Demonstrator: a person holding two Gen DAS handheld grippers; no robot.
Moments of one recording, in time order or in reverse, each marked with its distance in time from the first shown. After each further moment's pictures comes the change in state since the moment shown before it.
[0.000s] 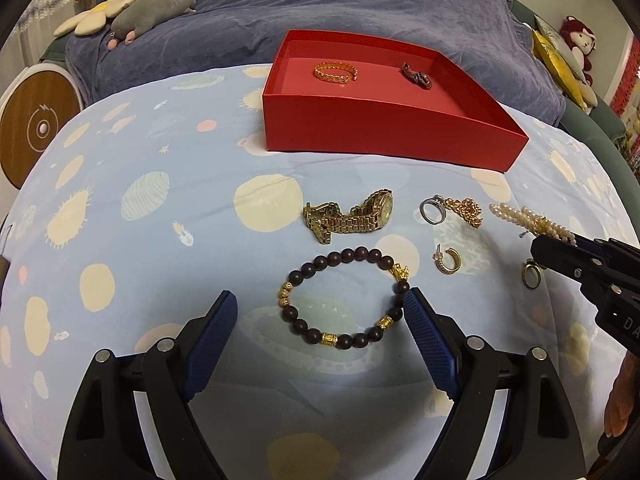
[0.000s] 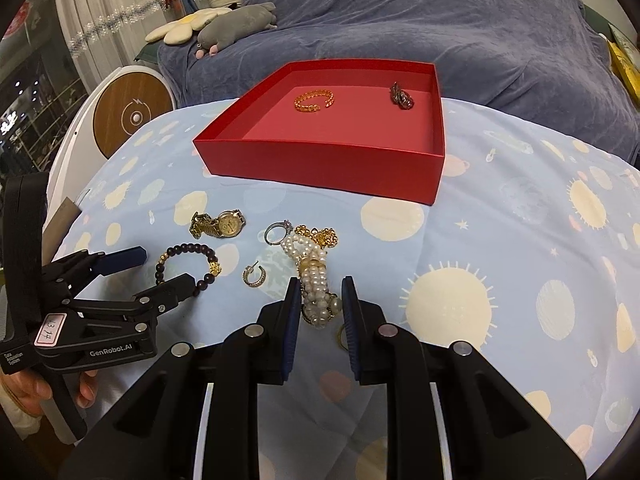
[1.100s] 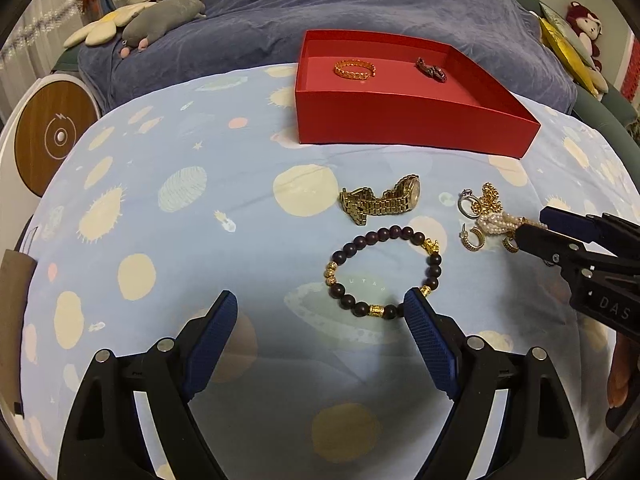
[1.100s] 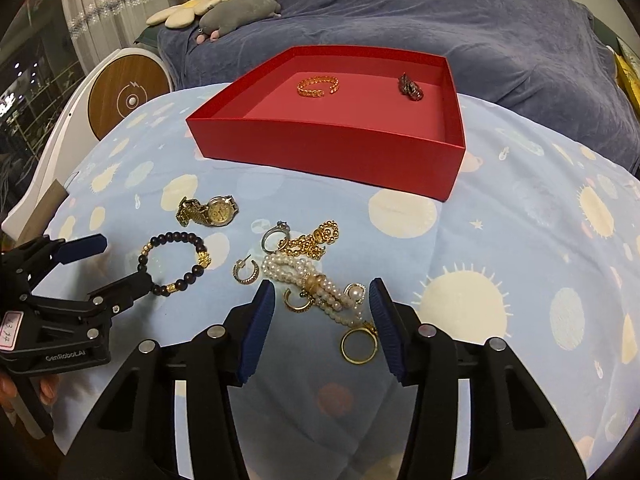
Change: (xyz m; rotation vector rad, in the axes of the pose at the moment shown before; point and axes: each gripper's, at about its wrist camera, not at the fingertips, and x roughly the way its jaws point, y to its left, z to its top) left arm -0.014 0.013 -0.011 0.032 0.008 0.075; right arm 0.030 0.006 0.001 -0.029 0.033 -0.022
